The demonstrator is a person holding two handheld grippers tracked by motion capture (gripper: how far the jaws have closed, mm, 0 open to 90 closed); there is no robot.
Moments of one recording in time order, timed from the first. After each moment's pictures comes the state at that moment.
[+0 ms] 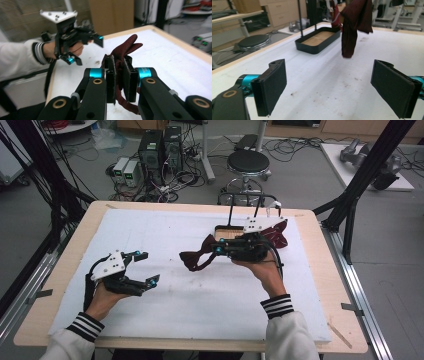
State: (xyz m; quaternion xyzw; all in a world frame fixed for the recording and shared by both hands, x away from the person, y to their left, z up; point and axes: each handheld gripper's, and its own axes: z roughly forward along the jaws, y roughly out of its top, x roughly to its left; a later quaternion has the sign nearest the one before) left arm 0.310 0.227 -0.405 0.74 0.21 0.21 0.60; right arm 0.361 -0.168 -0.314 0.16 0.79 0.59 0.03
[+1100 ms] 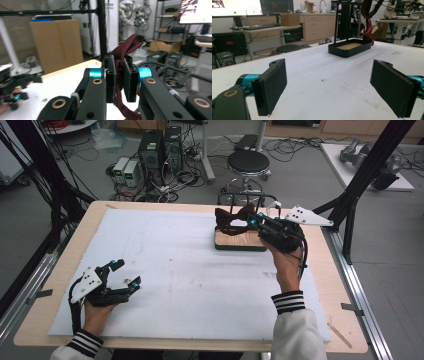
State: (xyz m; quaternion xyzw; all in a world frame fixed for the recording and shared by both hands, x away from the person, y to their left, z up) left arm 0.281 0.269 -0.448 0.65 0.29 0.30 0.64; right arm 0.352 -0.232 -0.283 0.28 0.67 0.65 0.22
